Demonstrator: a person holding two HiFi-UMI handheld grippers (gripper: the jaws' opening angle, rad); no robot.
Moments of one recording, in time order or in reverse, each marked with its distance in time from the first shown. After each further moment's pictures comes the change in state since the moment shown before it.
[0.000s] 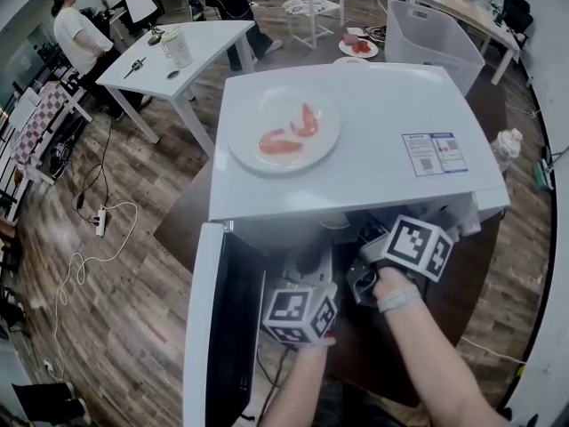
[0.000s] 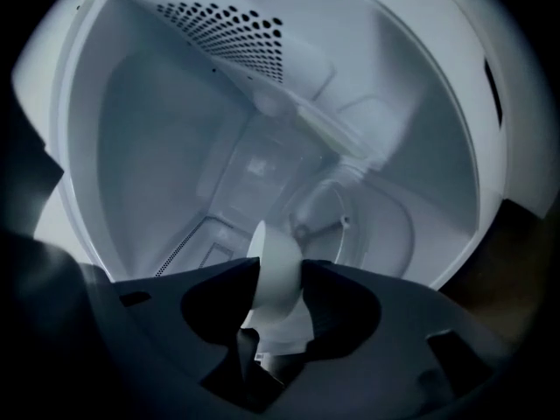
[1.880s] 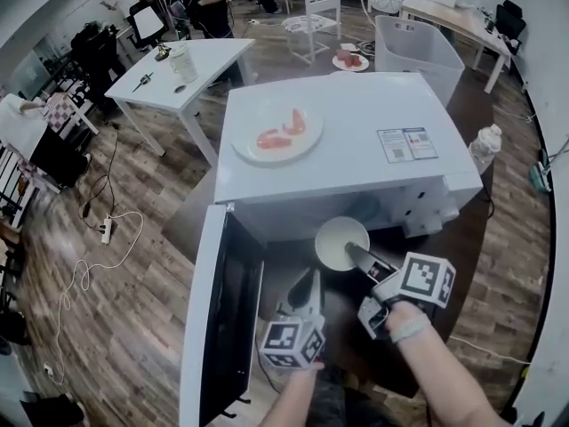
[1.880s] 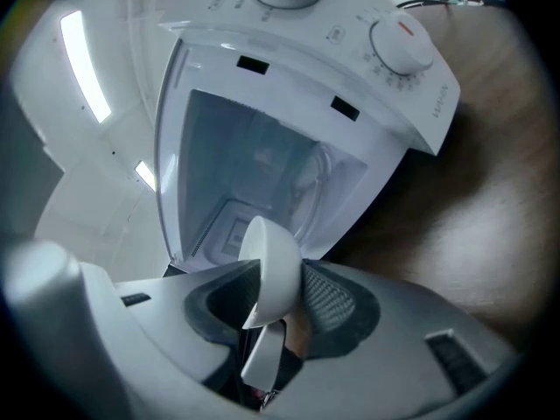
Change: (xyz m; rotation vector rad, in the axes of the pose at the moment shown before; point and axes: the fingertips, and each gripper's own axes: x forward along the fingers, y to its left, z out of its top) left arm -0.084 -0.017 -0.048 0.030 0.031 0.030; right arm -0.089 -0.005 -0.059 0.099 0.110 0.094
